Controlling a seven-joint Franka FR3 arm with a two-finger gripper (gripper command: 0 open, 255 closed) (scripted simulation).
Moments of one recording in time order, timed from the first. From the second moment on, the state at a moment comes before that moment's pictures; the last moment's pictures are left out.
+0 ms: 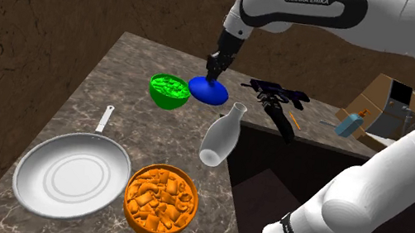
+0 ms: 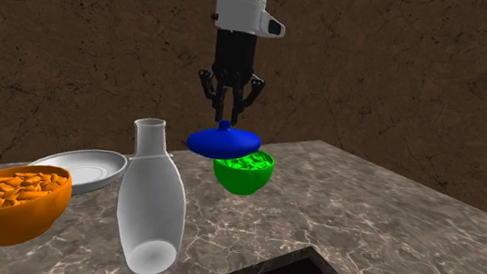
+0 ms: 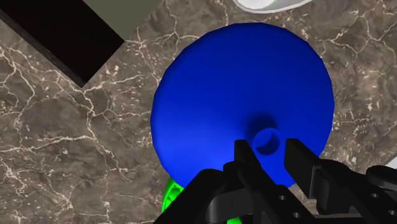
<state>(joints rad) 0.08 -0.07 0.07 -1.98 0.08 1.92 -0.12</state>
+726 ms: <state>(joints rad) 0.17 -0.26 0.18 -2.14 0.12 1.90 0.07</state>
